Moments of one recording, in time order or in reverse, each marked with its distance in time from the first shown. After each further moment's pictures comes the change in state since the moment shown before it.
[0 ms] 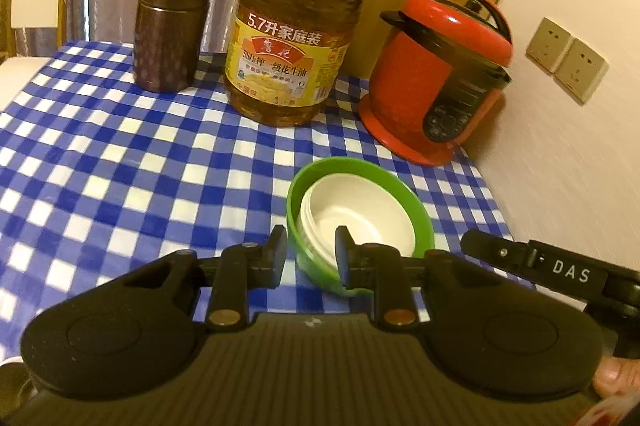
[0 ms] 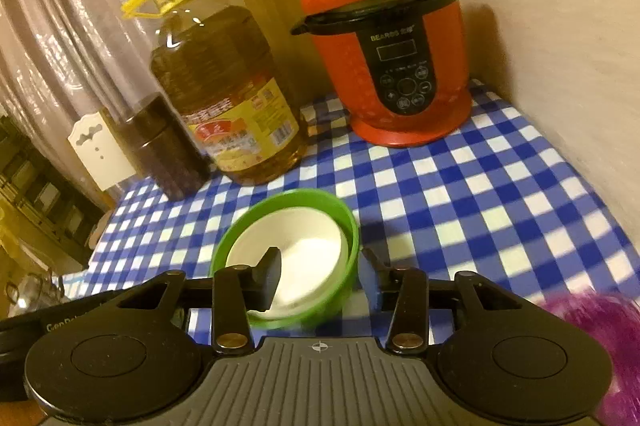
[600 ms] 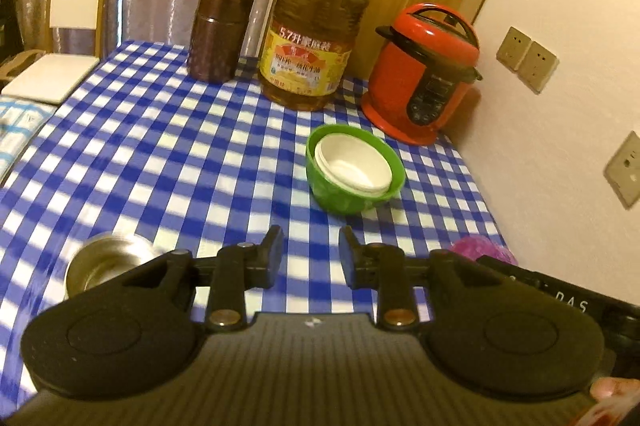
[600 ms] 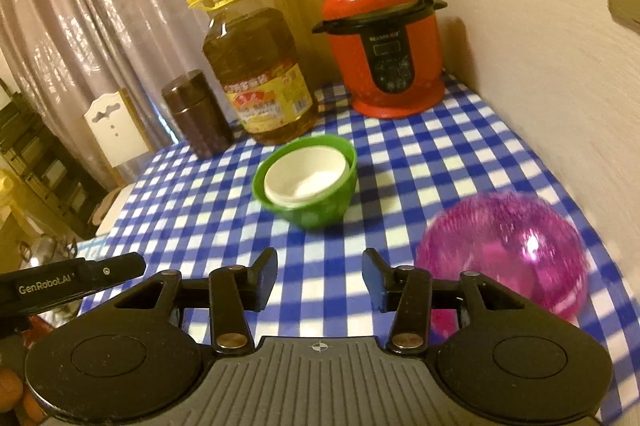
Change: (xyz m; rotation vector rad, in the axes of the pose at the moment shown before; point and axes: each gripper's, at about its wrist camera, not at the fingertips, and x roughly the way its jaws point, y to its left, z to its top) left arm -0.149 -0.004 -0.069 -0.037 -0.028 0.038; right arm -0.135 0.034 -0.080 -0.048 0.005 -0.018
